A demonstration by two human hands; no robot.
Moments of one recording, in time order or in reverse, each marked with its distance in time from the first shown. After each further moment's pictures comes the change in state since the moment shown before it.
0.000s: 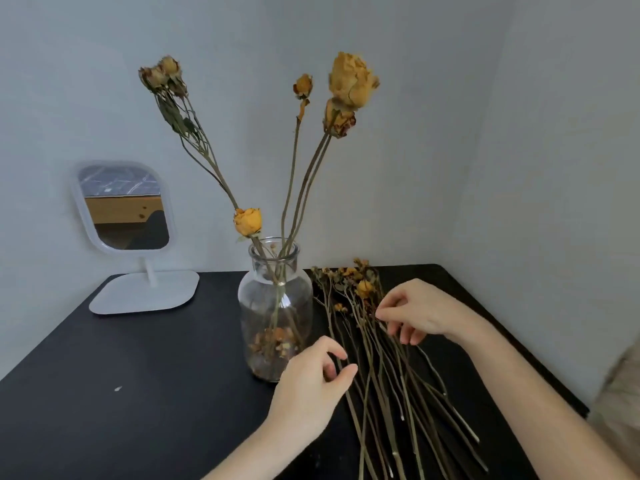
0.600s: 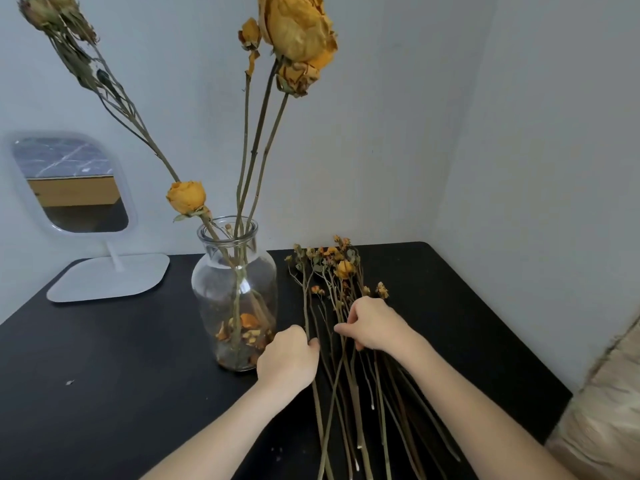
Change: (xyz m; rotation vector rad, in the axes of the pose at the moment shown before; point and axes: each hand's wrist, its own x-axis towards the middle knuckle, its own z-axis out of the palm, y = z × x) left_hand 0.053 -0.010 0.044 0.416 -0.073 -0.397; right_hand 0.054 0.048 0.058 -0.225 0.035 0.094
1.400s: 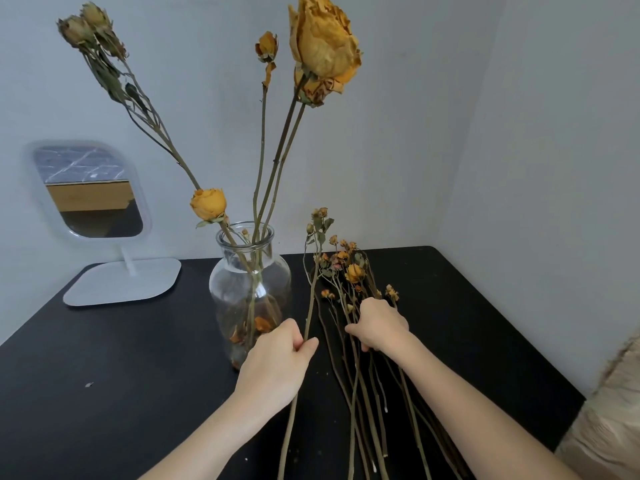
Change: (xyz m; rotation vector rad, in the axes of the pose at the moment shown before) left_hand -0.029 -0.023 -0.041 -0.230 0.108 0.189; right_hand 0.018 -0.014 0.009 -0.120 0.062 0.163
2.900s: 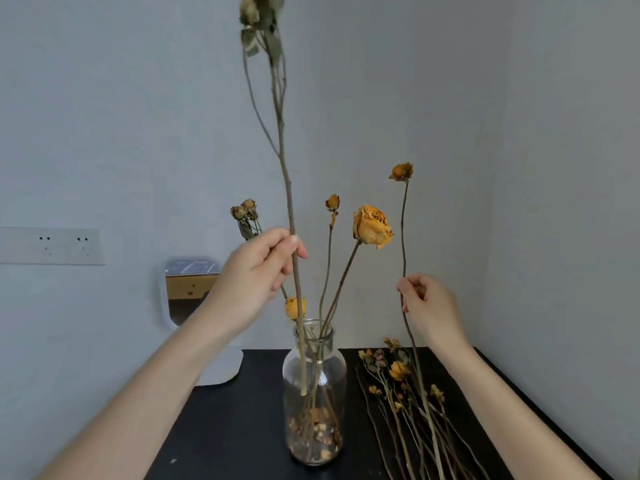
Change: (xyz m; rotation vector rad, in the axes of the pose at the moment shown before) left_hand -0.015 0.091 -0.214 -0.470 0.262 0.569; right_hand -0.075 -0.047 -0.129 0.864 0.691 -0.472
